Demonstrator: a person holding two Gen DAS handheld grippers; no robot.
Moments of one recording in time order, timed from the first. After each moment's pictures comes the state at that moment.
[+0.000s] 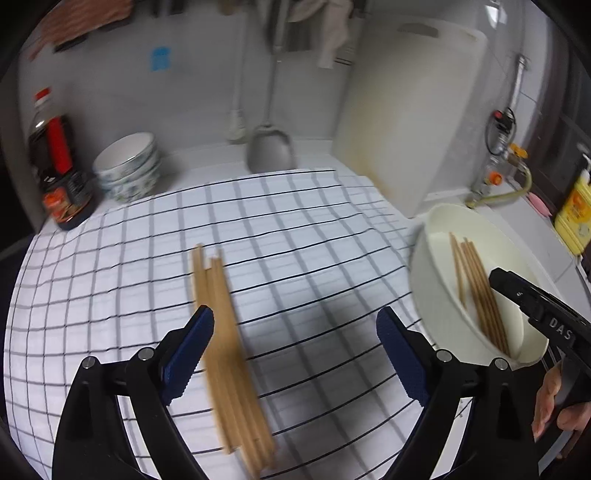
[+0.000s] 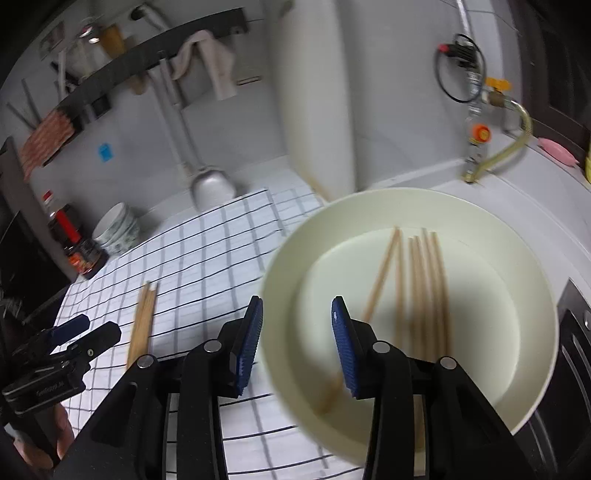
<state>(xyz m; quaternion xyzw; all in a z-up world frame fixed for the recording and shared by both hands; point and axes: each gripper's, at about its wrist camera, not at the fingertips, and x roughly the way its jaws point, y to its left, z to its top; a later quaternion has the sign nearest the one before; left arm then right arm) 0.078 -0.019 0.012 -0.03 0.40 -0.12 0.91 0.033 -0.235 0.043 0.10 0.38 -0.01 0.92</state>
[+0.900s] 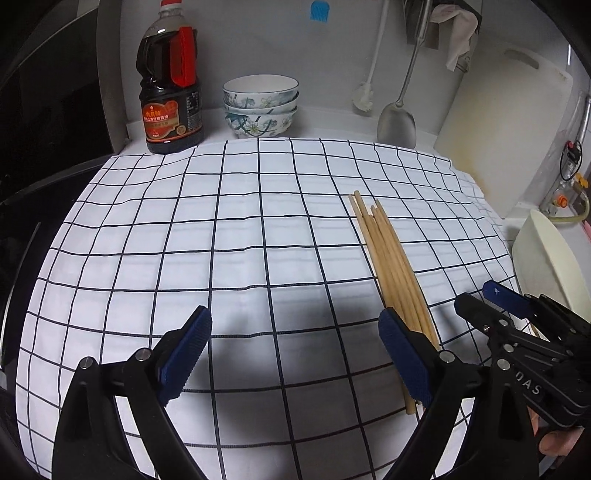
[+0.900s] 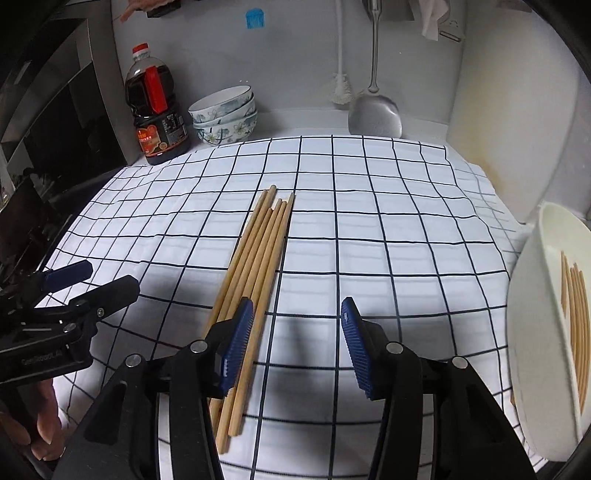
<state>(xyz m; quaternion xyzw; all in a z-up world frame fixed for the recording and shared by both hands) 0.063 0.111 -0.049 -0.06 0.43 -0.01 0.90 0.076 -0.054 -0.036 -0.02 0.44 0.12 0.89</state>
